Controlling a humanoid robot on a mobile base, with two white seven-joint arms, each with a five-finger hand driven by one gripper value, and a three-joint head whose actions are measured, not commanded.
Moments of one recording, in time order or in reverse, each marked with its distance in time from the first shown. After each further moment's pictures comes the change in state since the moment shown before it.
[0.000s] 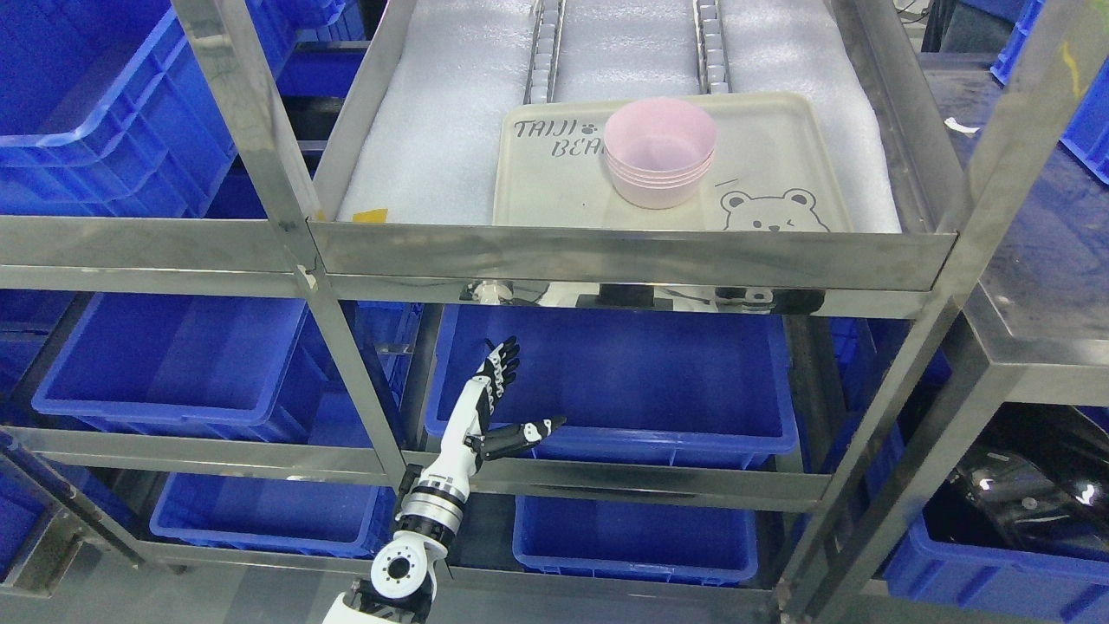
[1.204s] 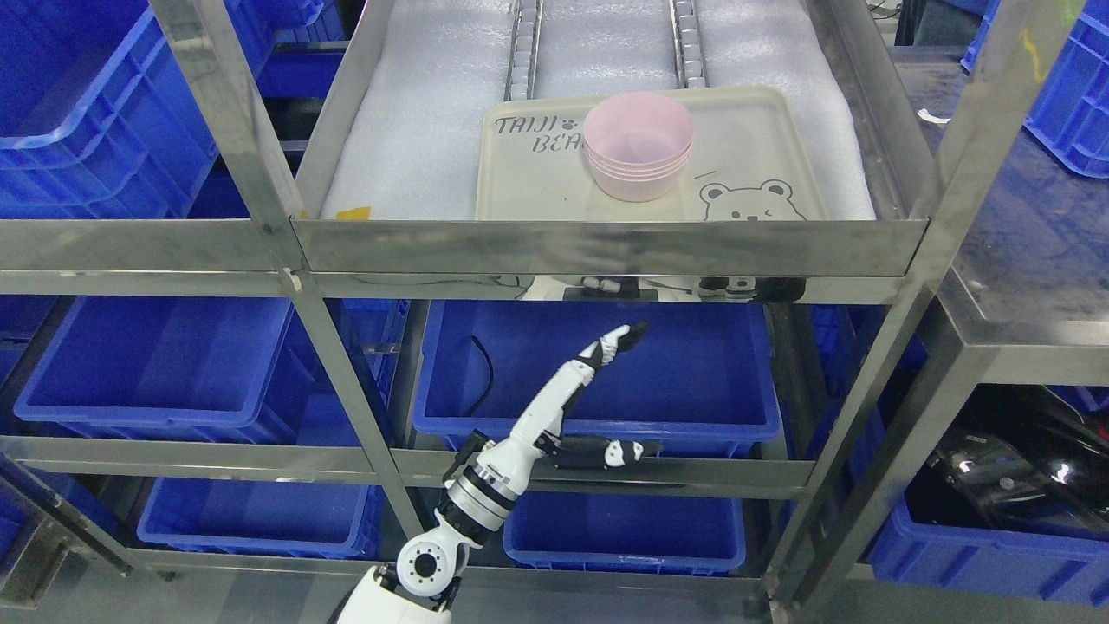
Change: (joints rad) left arm -0.034 0.001 -0.099 -0.055 -0.083 -0.255 -0.137; right arm 0.000 0.000 0.000 0.000 0.000 0.000 0.000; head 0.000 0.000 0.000
